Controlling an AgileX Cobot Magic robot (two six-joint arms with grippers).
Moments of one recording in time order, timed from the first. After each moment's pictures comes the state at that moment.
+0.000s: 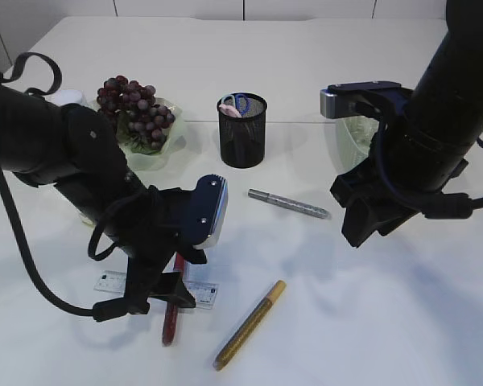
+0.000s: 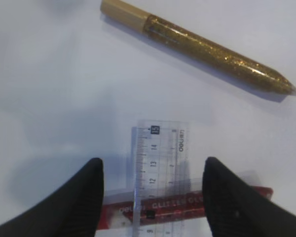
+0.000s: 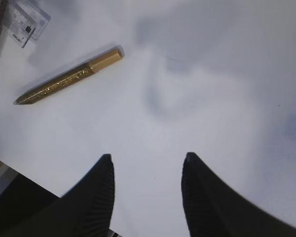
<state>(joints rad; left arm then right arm) -0.54 1.95 -1.11 -0.56 0.60 1.61 0.37 1.65 -1.23 0.22 1.10 -0.20</state>
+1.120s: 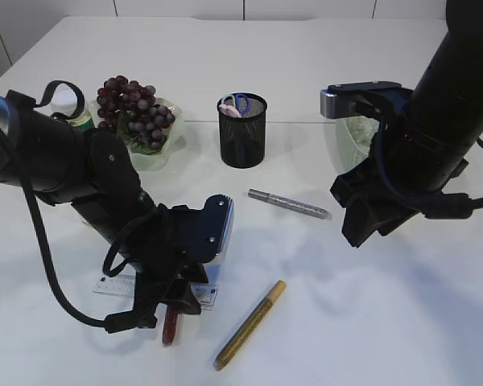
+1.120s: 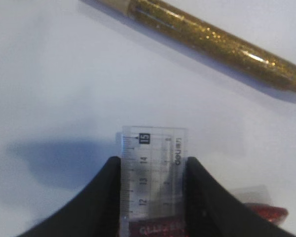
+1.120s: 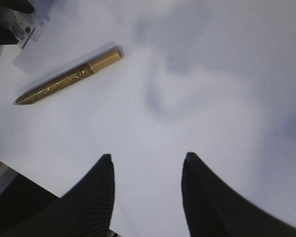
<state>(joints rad) -0.55 2.02 -1.11 -0.57 0.55 1.61 0.37 1.65 -1.23 0.22 1.10 -0.20</state>
